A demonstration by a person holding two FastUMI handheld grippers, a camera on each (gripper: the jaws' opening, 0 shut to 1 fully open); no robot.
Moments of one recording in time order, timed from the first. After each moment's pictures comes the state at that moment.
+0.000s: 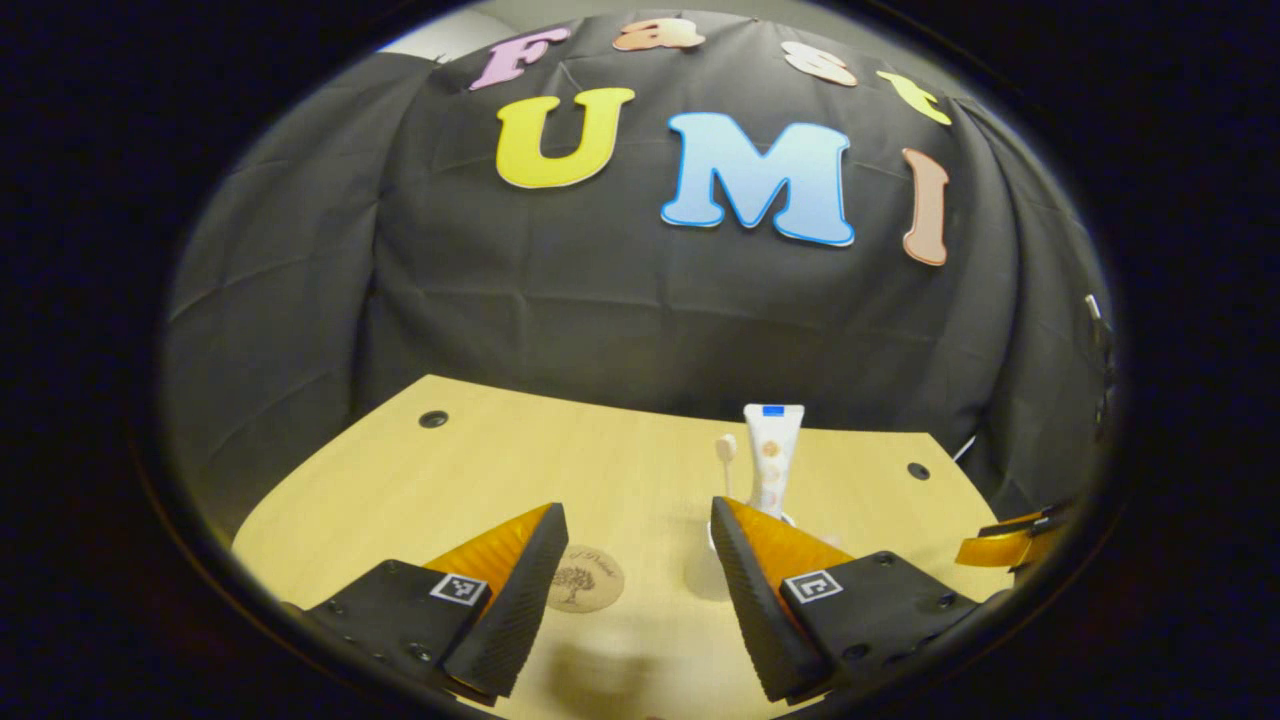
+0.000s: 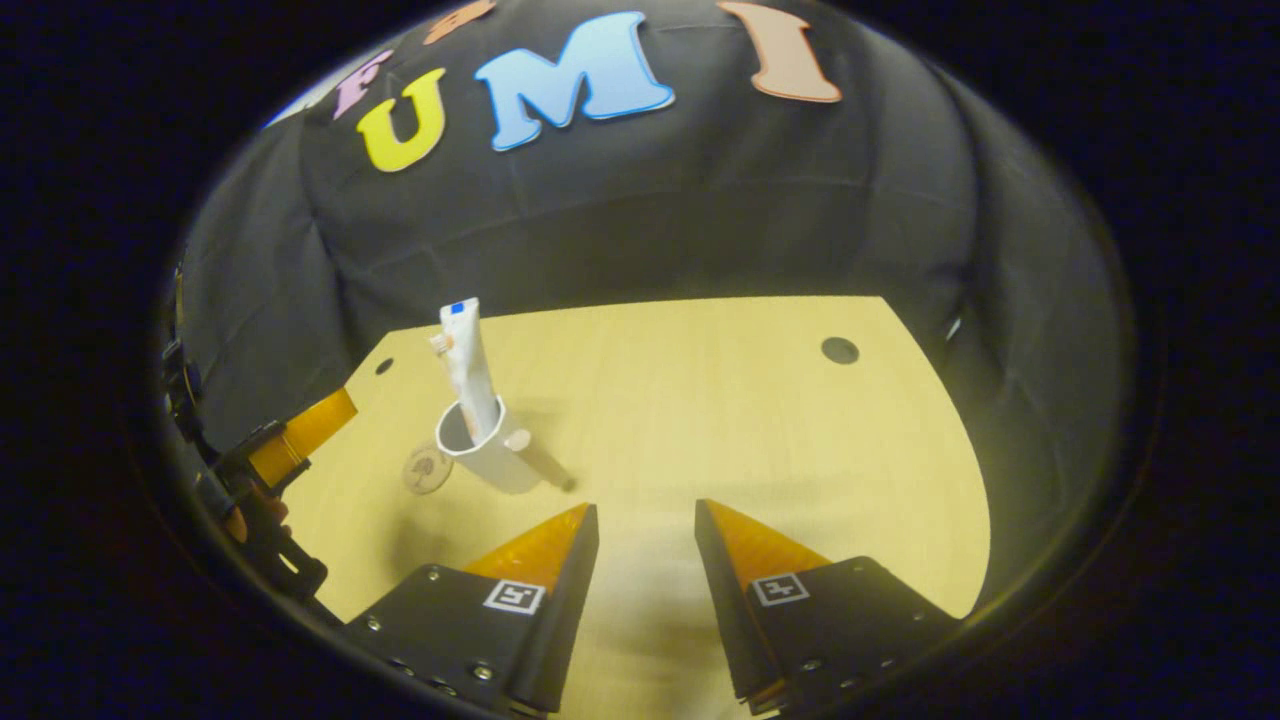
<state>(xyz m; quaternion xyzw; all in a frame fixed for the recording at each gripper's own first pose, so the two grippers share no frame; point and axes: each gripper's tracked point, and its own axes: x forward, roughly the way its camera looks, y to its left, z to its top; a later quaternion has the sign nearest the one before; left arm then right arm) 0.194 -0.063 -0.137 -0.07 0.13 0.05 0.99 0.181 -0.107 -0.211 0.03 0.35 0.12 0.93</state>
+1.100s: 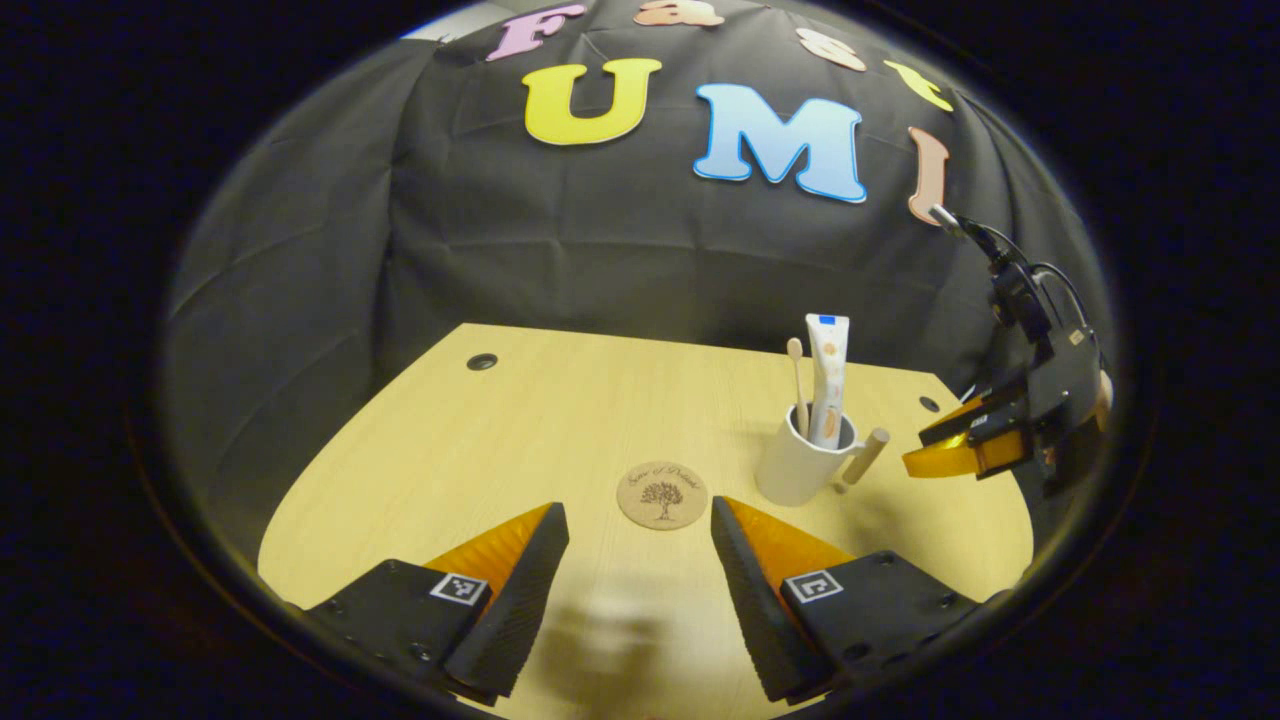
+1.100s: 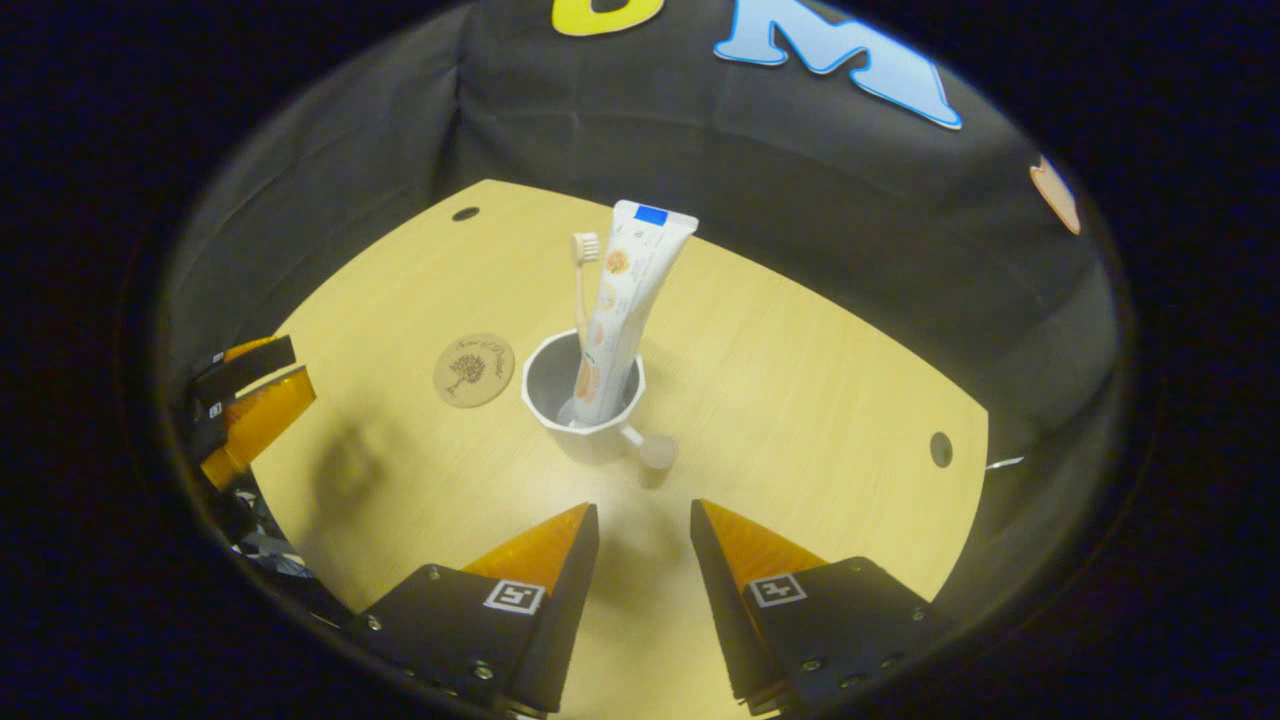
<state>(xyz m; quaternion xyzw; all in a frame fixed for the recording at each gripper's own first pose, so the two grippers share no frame) 0.114 0.006 -0.195 -0.06 0.21 0.03 0.98 0.210 -0.012 -0.236 -0.18 0.44 0.23 0.85</state>
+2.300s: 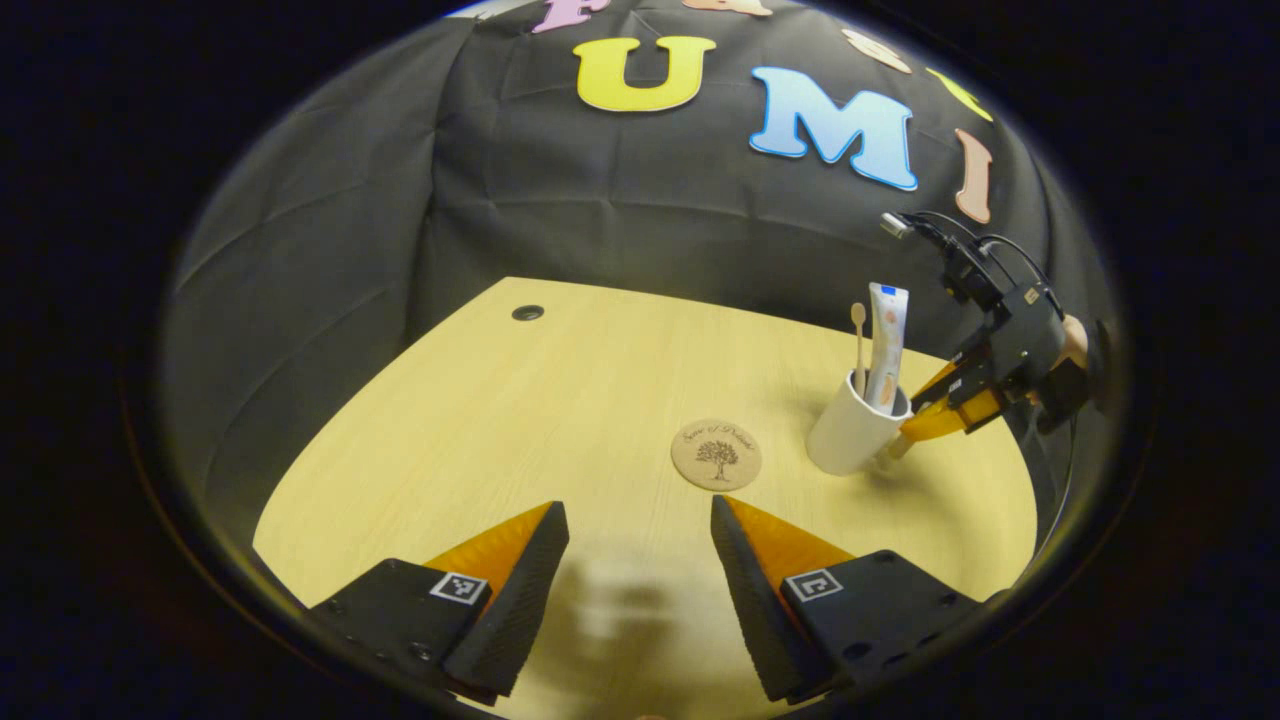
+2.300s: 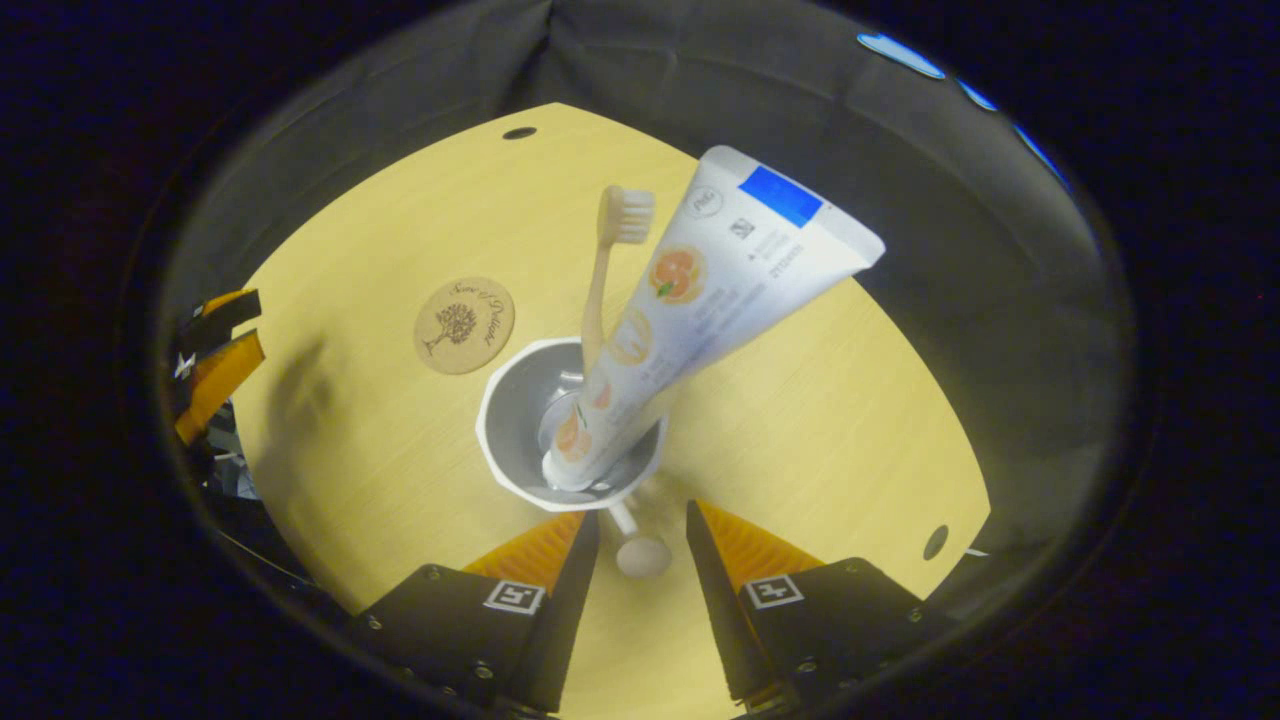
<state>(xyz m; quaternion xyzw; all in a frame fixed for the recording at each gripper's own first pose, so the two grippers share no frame) 0.083 0.053 -0.229 -0.09 0.25 0.09 0.96 0.261 0.012 -0.277 -0.28 0.49 0.31 0.76</state>
